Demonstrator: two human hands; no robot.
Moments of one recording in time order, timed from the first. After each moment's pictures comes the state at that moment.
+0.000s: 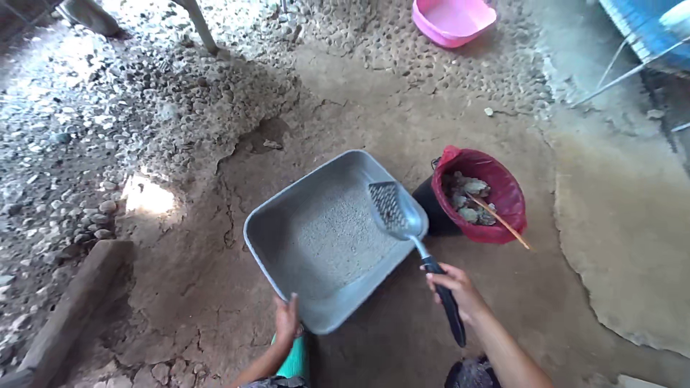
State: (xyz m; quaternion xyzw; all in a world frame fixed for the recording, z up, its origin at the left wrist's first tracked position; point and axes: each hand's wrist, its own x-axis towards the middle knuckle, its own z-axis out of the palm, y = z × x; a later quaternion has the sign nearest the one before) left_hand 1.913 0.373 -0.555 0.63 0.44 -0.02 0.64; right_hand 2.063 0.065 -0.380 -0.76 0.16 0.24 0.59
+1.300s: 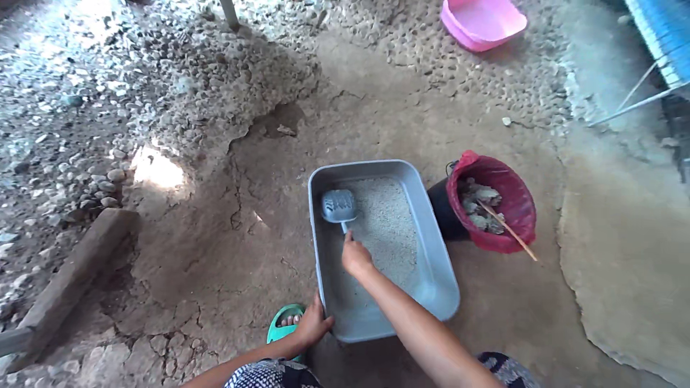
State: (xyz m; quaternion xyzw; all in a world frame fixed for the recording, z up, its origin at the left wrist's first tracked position) left_hand 1.899 0.340 -0.568 0.74 0.17 -0.32 0.57; right_hand 2.089 0.270 -0.475 -0.91 -0.03 0.41 0.01
